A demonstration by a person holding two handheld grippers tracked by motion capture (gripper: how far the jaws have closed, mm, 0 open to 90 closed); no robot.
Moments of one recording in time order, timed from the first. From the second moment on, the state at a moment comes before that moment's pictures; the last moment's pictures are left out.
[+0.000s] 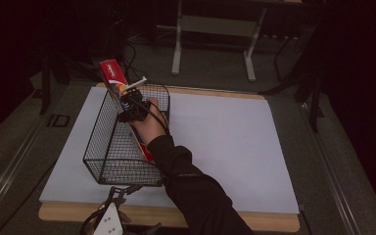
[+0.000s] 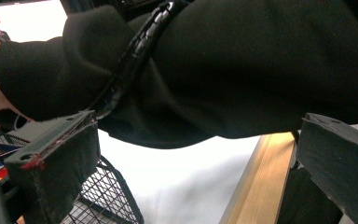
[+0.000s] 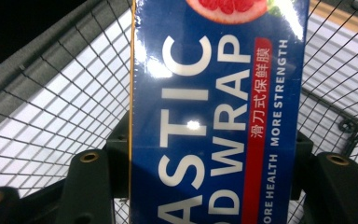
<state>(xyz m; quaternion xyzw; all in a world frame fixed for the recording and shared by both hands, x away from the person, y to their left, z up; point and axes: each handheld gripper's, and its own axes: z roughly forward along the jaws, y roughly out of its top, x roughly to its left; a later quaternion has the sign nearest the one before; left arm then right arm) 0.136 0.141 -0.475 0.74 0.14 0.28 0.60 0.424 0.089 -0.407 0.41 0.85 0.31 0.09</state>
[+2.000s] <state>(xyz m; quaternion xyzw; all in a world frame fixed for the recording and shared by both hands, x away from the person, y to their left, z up) 0.136 0.139 -0.476 0.74 0.14 0.27 0.60 0.422 0.077 -0.447 0.41 0.86 0.29 0.08</state>
